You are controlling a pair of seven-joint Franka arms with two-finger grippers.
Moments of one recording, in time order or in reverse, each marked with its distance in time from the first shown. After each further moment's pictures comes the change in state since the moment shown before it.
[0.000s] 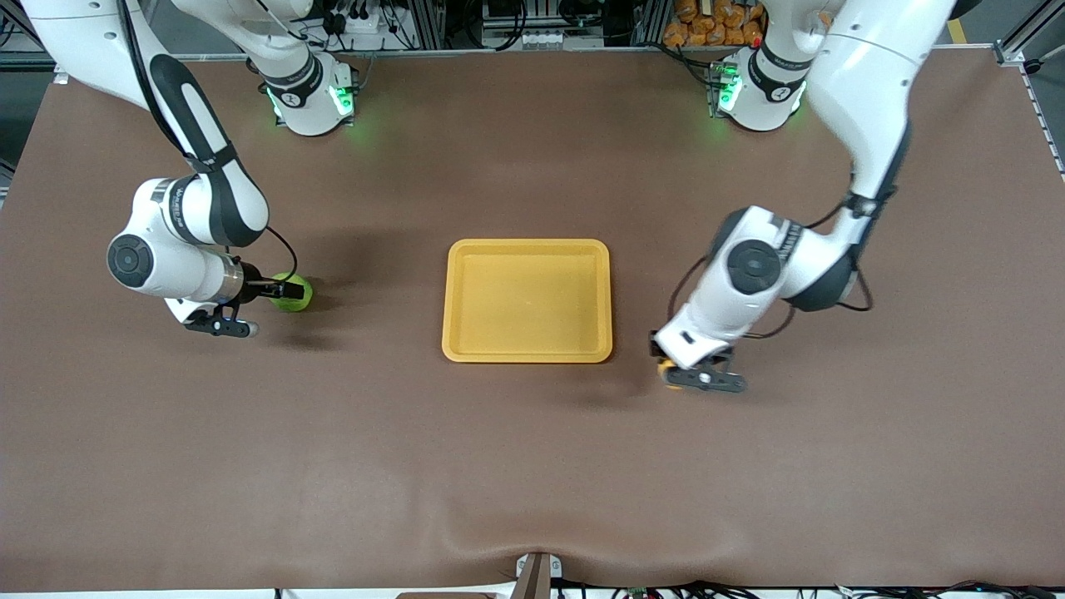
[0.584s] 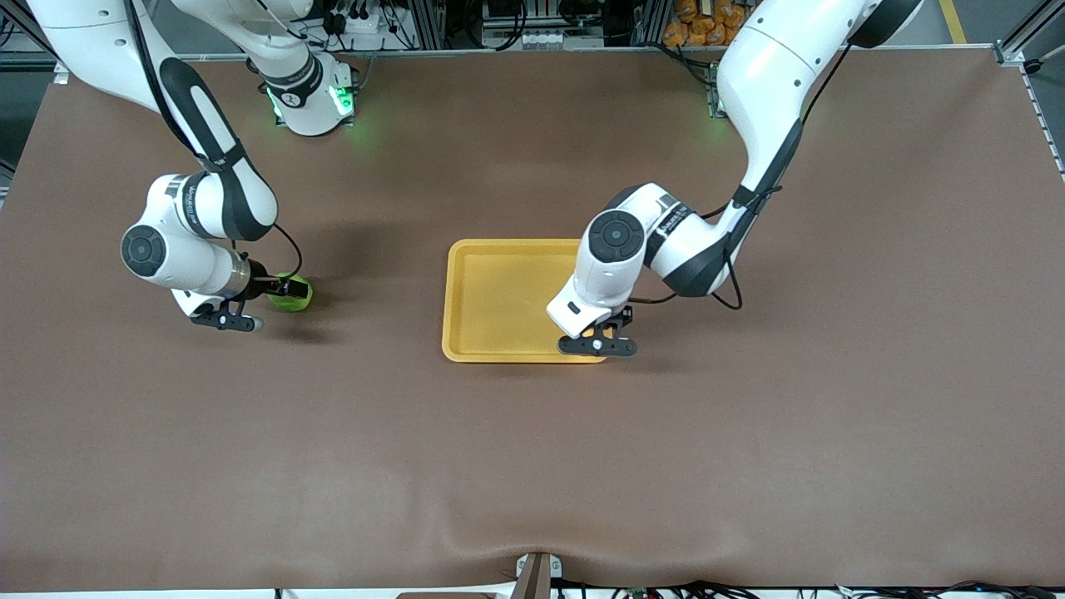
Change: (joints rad) left arm -0.212 0.088 0.002 0.151 0.000 -0.171 -0.270; right arm 0.000 0.003 0.000 -0.077 0.000 0.119 0.002
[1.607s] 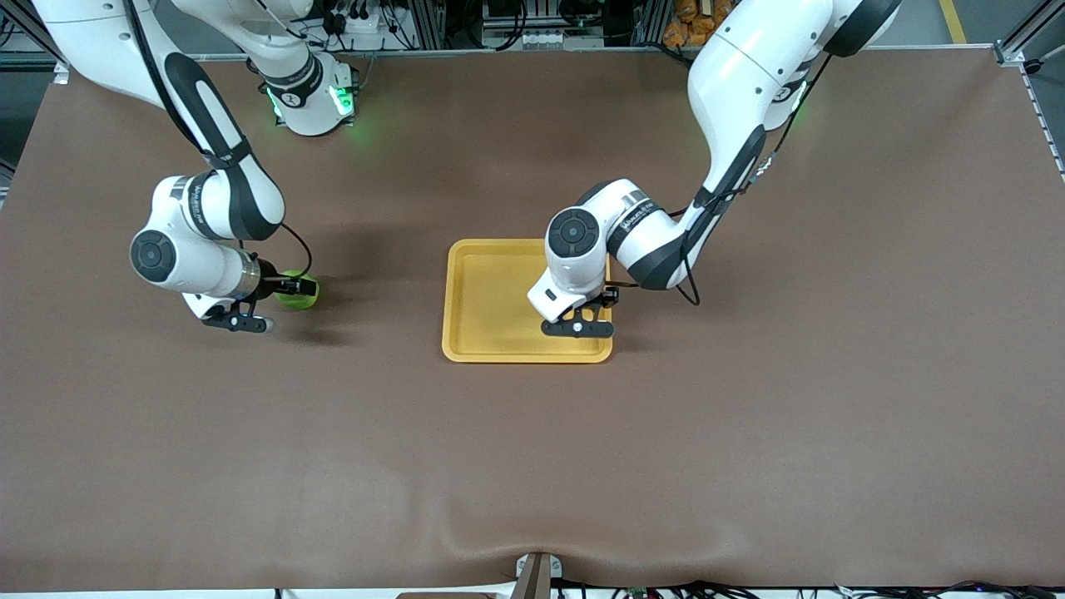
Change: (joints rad) left arm -0.065 0.060 0.008 -0.006 0.055 -0.063 -0.056; right arm 0.001 -0.007 0.043 0.088 0.000 -0.155 0.044
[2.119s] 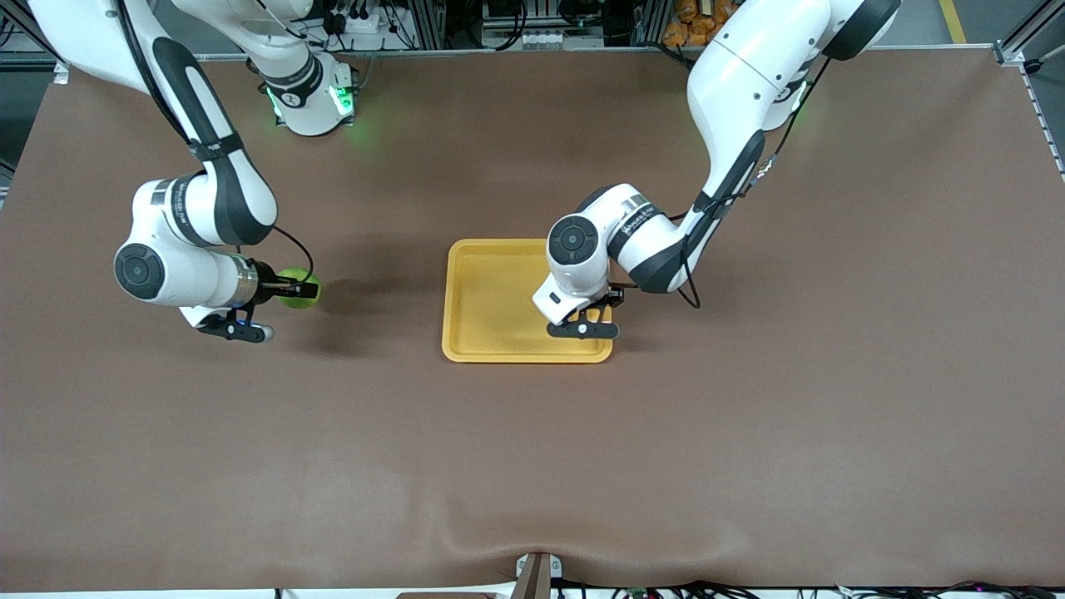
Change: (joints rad) left arm 0.001 0.004 0.007 0.001 0.001 -0.048 -0.004; right arm 0.000 -0.005 0.066 0.147 0.000 -0.202 0.120
